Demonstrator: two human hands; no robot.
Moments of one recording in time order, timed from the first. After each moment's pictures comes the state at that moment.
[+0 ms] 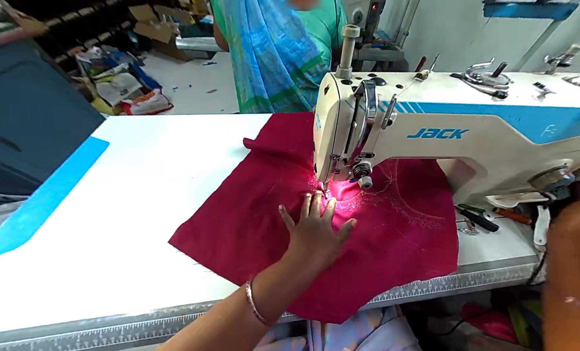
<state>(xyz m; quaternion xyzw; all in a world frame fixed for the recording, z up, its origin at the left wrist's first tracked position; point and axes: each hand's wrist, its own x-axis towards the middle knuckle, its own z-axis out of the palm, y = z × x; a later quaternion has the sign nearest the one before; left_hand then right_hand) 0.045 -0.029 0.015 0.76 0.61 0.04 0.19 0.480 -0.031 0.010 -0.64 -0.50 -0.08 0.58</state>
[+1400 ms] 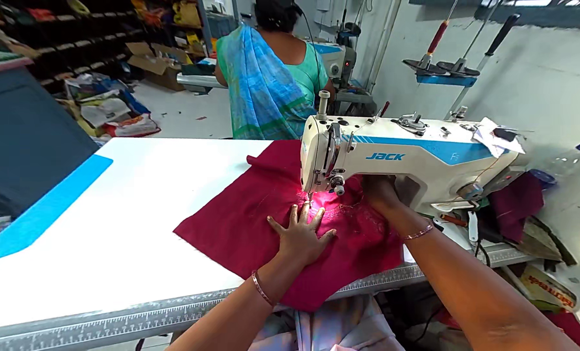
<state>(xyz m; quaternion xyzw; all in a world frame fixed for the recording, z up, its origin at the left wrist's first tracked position) 0.049 -0.032 0.007 0.76 0.62 0.02 0.18 0.255 0.038 0.051 -0.69 -0.70 0.05 0.18</state>
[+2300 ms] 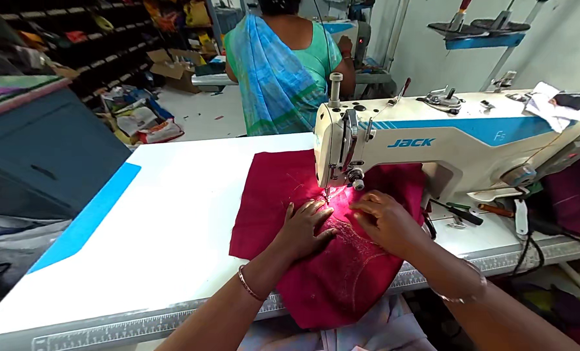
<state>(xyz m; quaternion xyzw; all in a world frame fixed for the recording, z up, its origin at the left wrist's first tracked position) -0.006 -0.009 -0.001 0.85 0.48 0.09 0.18 0.216 -0.049 0.041 -0.51 -0.81 0.09 0.28</state>
